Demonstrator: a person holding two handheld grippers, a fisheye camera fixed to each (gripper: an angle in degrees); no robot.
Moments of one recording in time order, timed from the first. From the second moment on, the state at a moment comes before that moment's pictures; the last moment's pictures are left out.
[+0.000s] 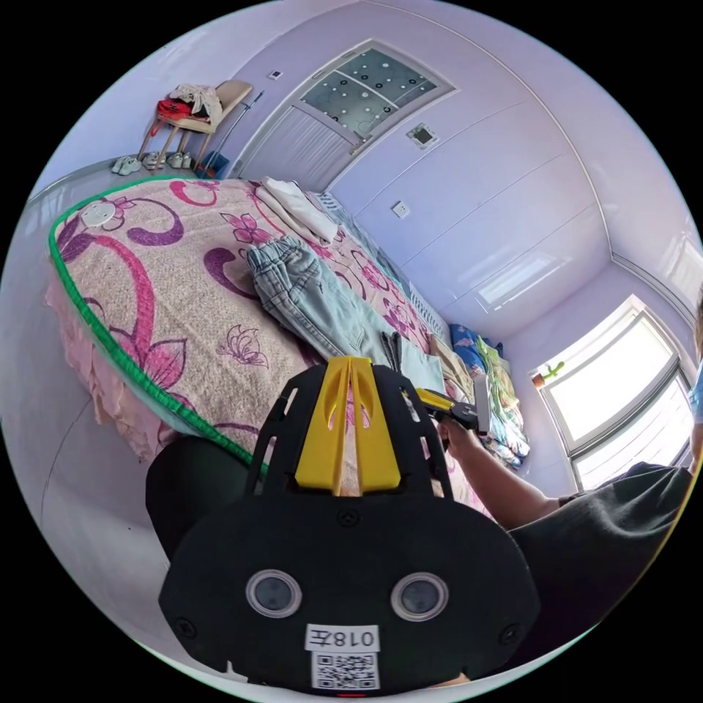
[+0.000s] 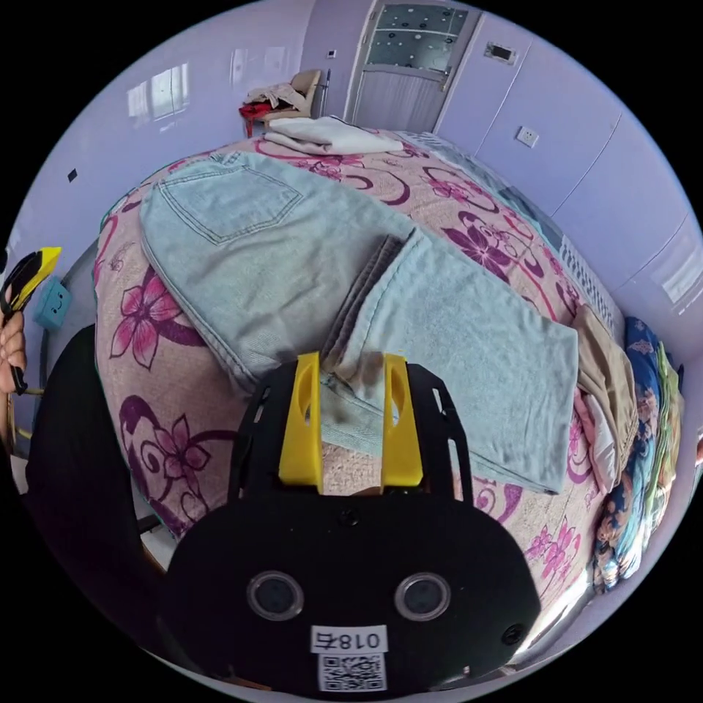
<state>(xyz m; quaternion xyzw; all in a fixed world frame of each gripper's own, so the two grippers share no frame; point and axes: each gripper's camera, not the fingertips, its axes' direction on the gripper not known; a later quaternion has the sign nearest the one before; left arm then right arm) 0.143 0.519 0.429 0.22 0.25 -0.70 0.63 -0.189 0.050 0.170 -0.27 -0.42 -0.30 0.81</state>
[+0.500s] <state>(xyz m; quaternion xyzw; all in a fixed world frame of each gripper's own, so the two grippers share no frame) 0.135 0.507 0.465 0.24 0.26 -0.73 0.58 0.069 -0.045 0.314 -0.27 -0.61 0.25 0.70</state>
